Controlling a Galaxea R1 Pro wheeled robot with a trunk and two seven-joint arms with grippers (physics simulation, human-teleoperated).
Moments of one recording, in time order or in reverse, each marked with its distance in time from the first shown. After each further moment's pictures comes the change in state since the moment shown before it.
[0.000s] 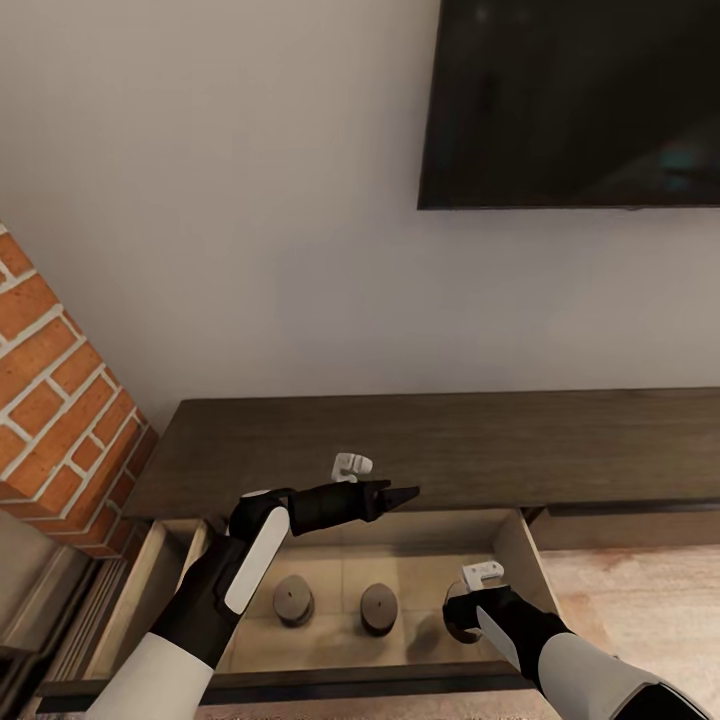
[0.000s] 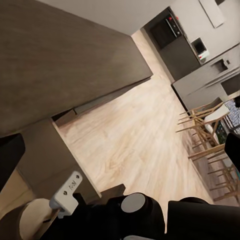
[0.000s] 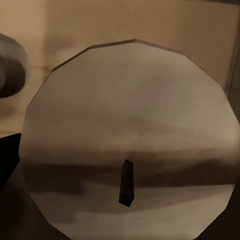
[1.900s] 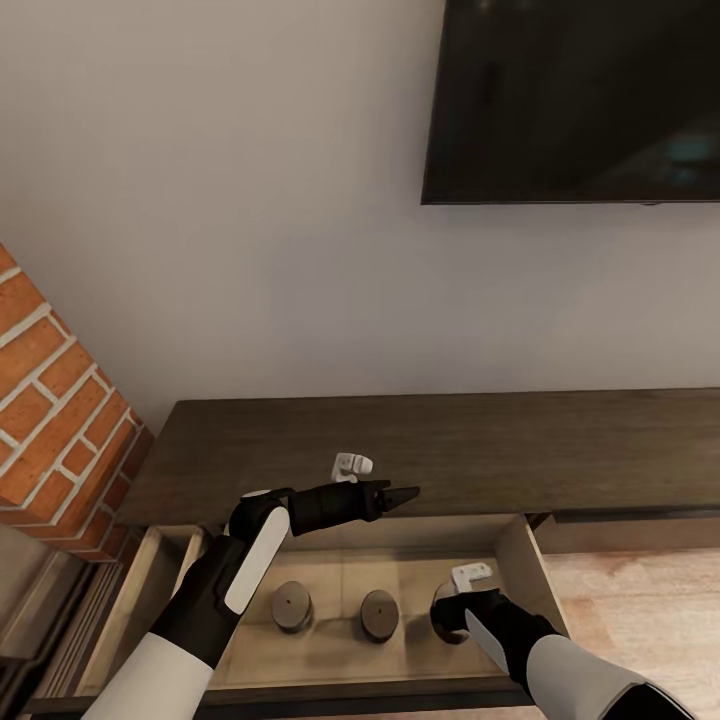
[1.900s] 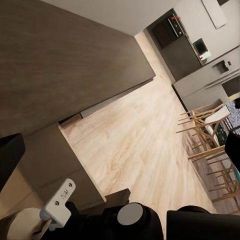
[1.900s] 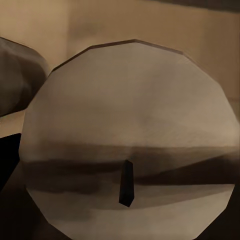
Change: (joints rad) left arm 0.000 0.000 -0.001 0.000 0.000 0.000 0.001; right arm 0.001 0.038 0.003 0.013 0.002 -0.021 0.003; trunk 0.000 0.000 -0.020
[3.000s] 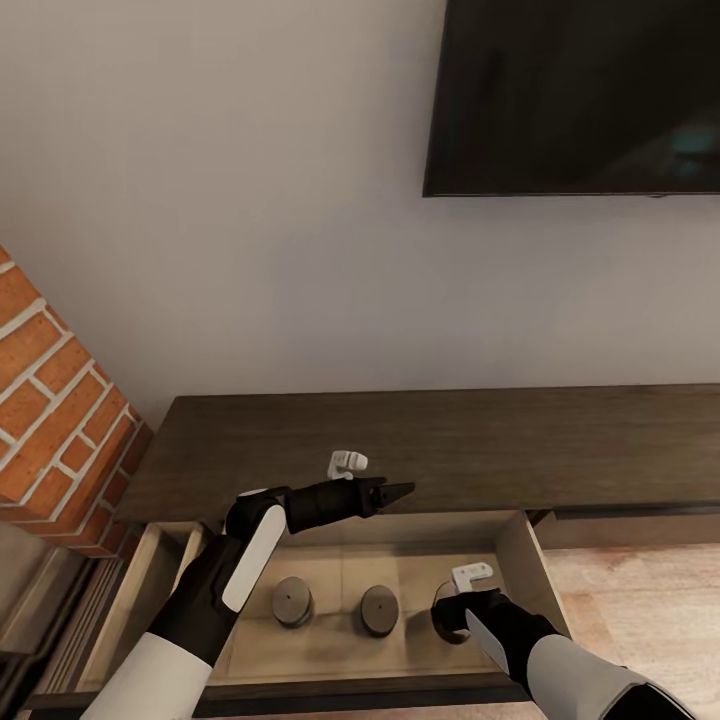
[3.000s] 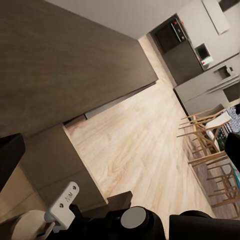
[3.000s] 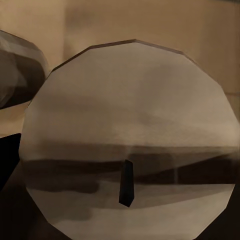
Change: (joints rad) left arm 0.000 0.000 0.024 0.000 0.000 0.001 0.000; right arm 0.000 -0.002 0.000 -0.001 -0.001 0.001 -0.003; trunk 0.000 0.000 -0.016
